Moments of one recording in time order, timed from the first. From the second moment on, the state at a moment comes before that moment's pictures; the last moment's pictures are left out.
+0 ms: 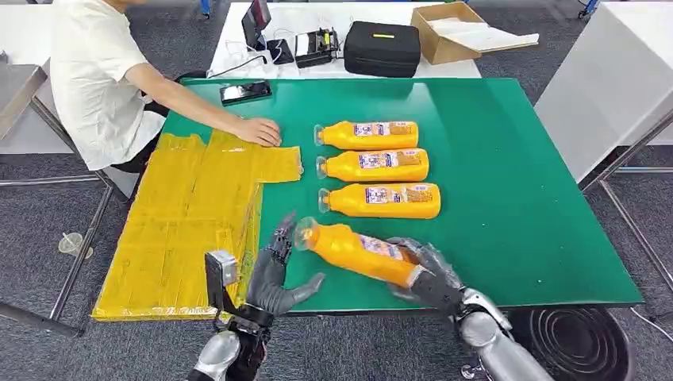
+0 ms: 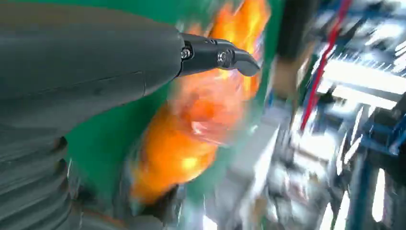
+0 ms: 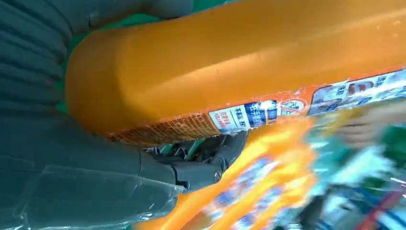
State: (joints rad) left arm -0.15 -0.23 -0.51 -1.14 0.36 -0.13 -0.36; right arm -0.11 -0.26 0.45 -1.19 0.36 0.12 -0.53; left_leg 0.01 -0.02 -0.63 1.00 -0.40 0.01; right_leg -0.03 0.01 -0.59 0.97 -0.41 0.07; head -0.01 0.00
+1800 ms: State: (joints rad) left arm -0.20 -0.24 -0.52 -1.16 0.53 -0.04 -0.44; right arm -0.19 0.05 0.60 -1.02 0.31 0.00 -0.61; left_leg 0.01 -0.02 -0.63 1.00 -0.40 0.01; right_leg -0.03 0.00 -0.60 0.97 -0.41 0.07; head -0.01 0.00
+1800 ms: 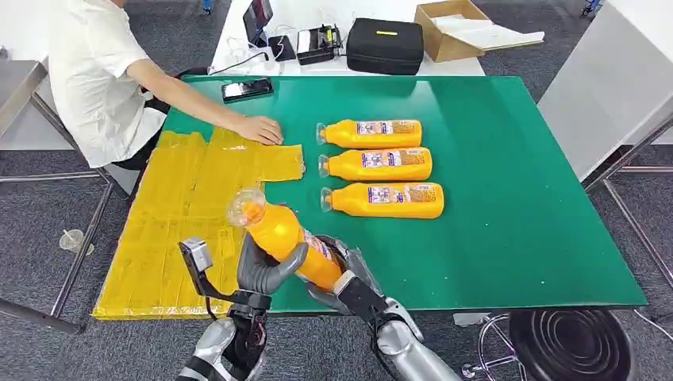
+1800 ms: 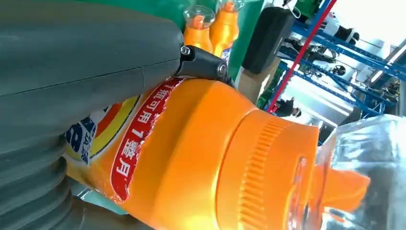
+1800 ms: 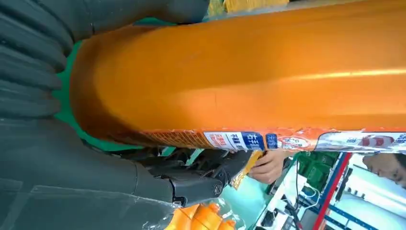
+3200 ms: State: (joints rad) left arm -0.34 -0.08 -0.46 -0.96 -0.96 0.51 -0.18; right arm -0.07 0.09 0.33 -1.10 0.54 -0.53 -0.63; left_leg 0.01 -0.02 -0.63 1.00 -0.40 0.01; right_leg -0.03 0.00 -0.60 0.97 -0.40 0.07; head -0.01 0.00
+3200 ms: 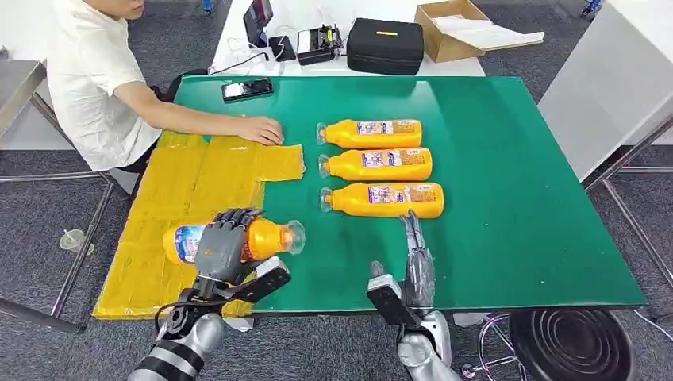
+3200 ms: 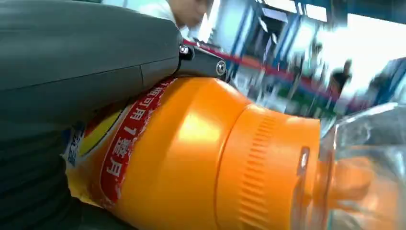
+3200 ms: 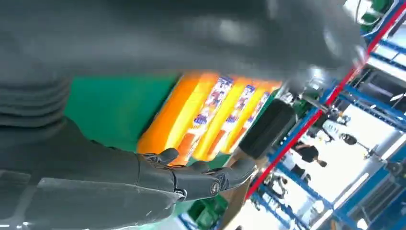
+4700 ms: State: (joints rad) left arm -0.46 -0.09 -0.50 -0.77 -0.95 0.17 -0.25; right arm -0.08 0.13 0.33 -1.03 0.54 -0.50 -0.66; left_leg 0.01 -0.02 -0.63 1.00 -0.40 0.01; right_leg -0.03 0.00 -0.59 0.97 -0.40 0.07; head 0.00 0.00
